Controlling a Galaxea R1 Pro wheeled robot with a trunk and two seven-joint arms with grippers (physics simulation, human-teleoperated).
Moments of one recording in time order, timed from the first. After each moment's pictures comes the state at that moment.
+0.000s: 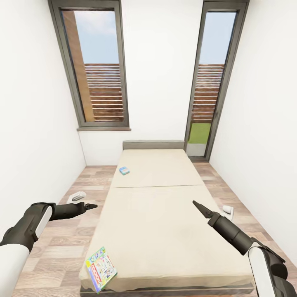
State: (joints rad) left arm -0.71 0.31 0.12 -0.79 0.18 0.84 -0.69; right arm -0.21 0.04 -0.38 -1.56 -0.51 0.67 0.80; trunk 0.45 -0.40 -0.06
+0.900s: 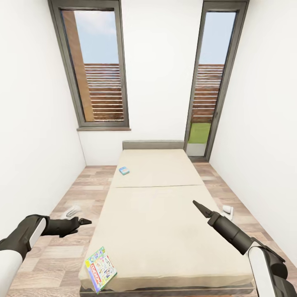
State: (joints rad) left arm -0.70 0.35 0.13 -0.61 0.19 0.92 -0.70; right arm -0.21 0.04 -0.38 -1.56 -0.51 0.67 0.78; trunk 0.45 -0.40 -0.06
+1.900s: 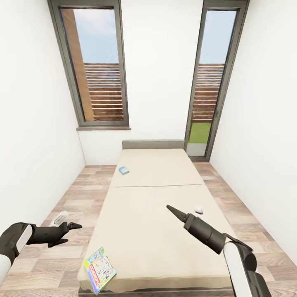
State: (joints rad) left arm -0.70 0.40 0.27 -0.49 0.19 0.98 -0.70; right arm -0.21 0.12 -0.20 -1.58 -0.56 0.84 0.78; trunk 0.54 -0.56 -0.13
